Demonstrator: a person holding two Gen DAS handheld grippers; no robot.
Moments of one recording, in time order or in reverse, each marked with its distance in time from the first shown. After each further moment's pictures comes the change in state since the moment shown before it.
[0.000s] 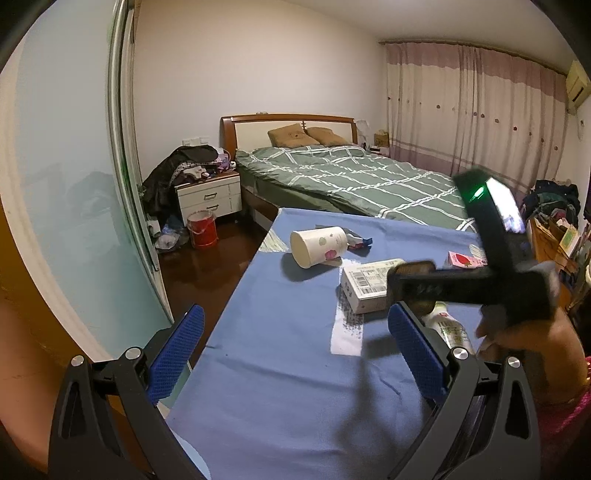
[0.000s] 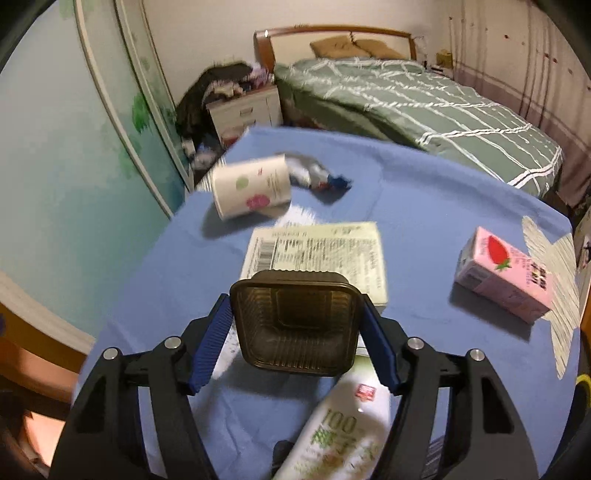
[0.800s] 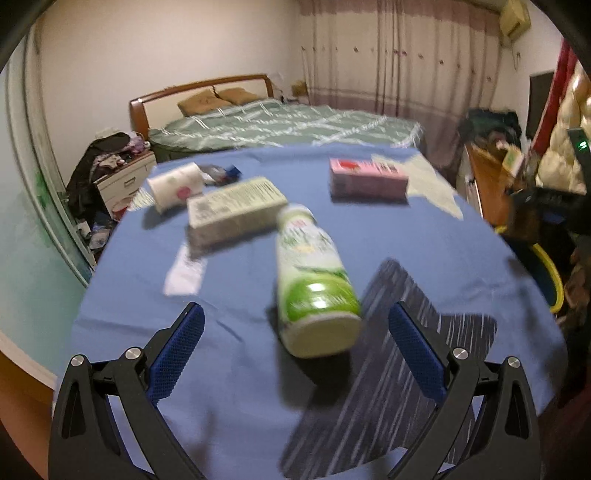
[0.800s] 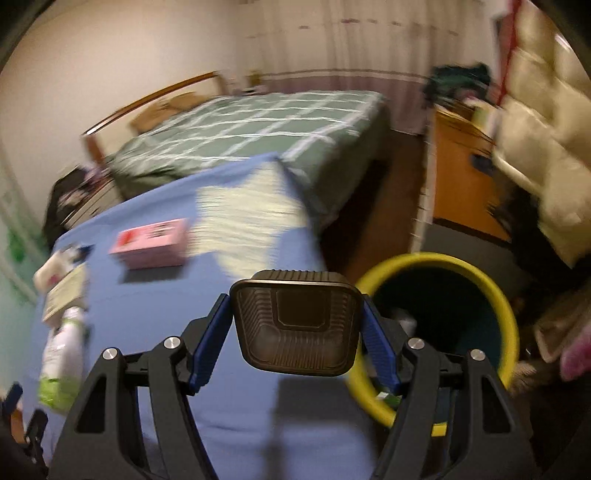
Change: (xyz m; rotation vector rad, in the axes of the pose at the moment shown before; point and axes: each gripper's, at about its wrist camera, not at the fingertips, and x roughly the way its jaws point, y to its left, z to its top) left arm 0.044 -0.148 -0.072 0.228 0.183 -0.234; right arm -0.159 -0.257 -0.150 0.520 -0.184 -0.463
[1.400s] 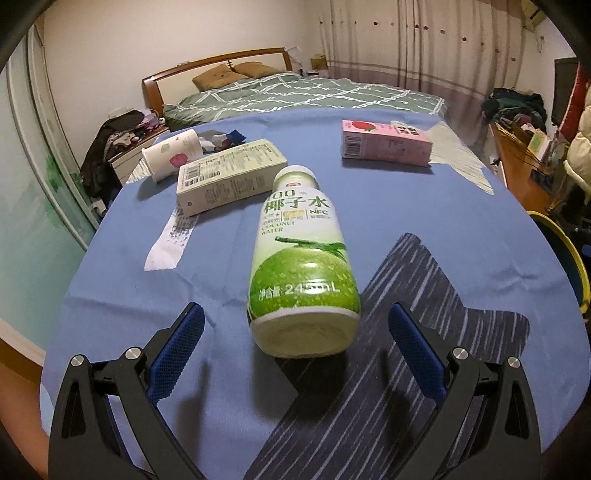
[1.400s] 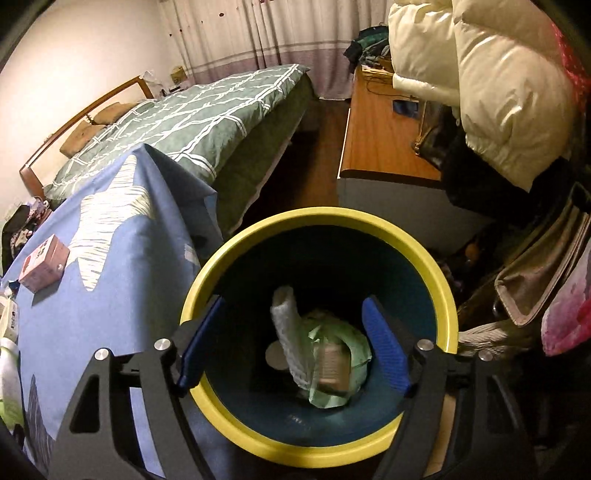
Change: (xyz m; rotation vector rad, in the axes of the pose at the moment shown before) left arm 0.038 -0.014 -0.003 -0.032 0.092 0.102; right arm 0.039 -0.133 -0.024 0.172 0.065 -0.135
